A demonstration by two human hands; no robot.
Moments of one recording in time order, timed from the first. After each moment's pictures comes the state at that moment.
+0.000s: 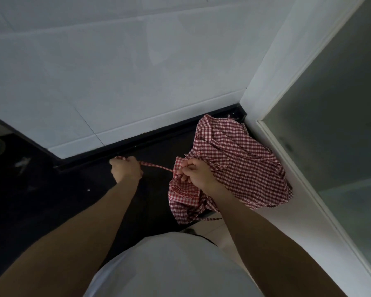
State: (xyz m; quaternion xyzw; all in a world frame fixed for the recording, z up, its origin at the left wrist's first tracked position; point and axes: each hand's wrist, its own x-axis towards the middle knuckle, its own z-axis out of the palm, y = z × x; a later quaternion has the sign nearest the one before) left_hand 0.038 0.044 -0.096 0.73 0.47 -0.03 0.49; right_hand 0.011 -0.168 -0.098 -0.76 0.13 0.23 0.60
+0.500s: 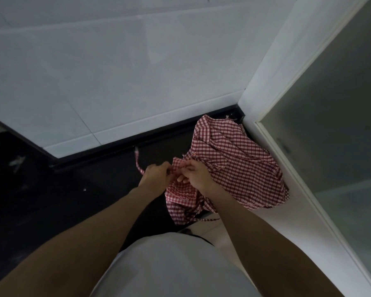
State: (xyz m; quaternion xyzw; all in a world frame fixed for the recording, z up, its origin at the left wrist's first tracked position) left_hand 0.016 -0.001 -0.116 0.94 -0.07 -0.19 0.27; right_hand 0.011 -0.169 -0.105 -0.75 0.13 0.23 0.60
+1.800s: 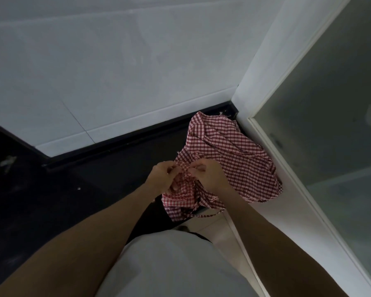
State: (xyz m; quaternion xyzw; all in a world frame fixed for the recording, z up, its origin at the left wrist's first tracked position) left_hand 0.003 -0.029 -0.091 0.83 0.01 -0.26 0.48; right_hand -0.010 -0.212 -0.089 -0.89 0.06 0.12 0.44
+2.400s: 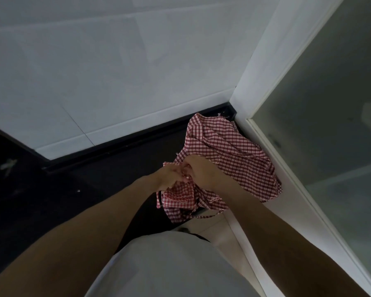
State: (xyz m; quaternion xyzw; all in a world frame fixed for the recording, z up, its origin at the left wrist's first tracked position) left_hand 0.019 -0.040 -0.073 0.79 -0.03 -0.43 0.44; right_hand 0.003 -0.202 -0.055 -0.94 -0.15 0.17 0.25
